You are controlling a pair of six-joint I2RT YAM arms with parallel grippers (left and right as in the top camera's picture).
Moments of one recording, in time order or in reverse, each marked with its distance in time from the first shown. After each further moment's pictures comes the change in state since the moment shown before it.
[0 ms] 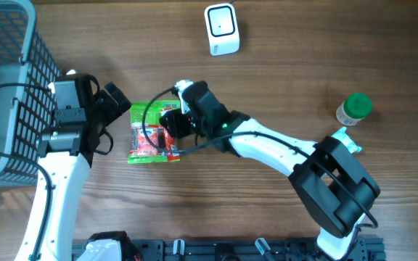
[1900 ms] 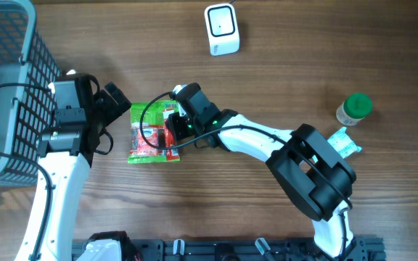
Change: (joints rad) left arm 0.000 0.000 0.000 0.000 0.000 0.000; right arm 0.000 0.149 0.050 -0.044 0.040 -0.044
